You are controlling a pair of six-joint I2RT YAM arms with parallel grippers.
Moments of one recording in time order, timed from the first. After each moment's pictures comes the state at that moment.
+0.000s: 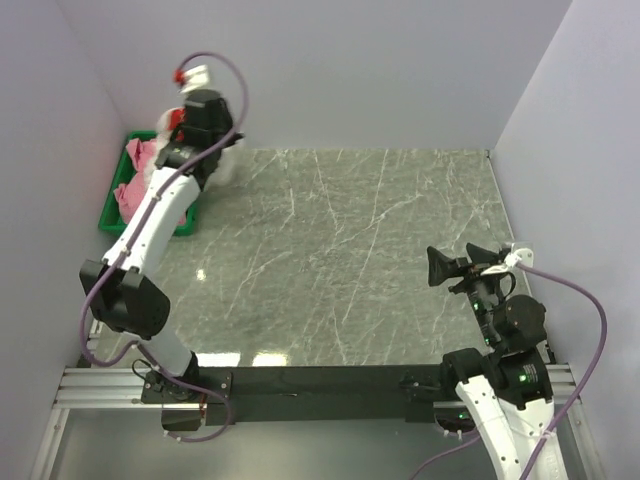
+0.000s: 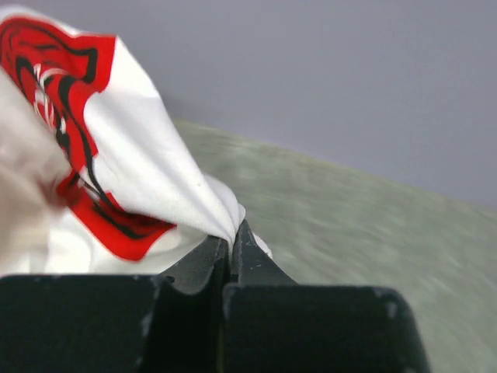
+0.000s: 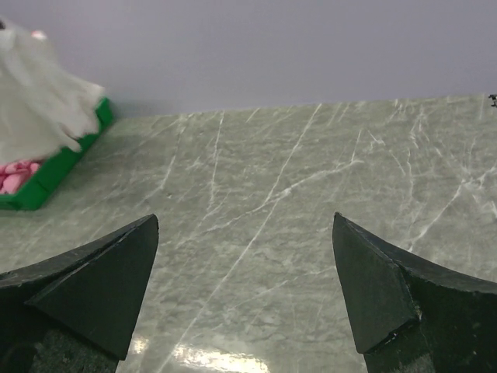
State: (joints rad) left arm -0.23 1.66 1.72 -0.41 -0.34 -0.46; right arm 0.21 0.17 0.58 -0.34 0.02 0.22
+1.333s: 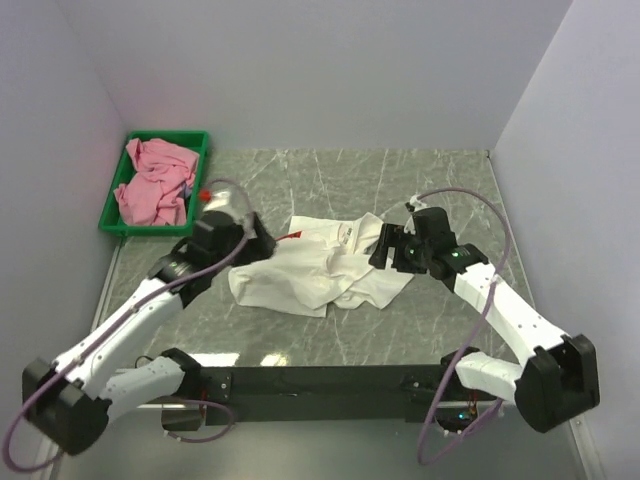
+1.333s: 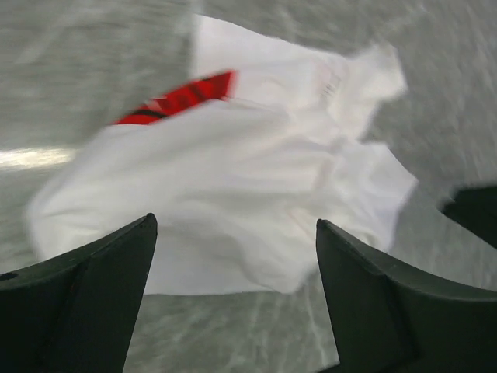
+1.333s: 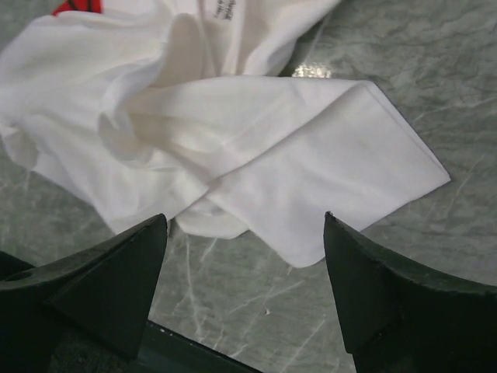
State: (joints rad) left arm -0.48 0.96 0.79 -0.41 -0.14 -0.66; right arm 0.36 1.09 0.80 -0.49 -0.16 0.46
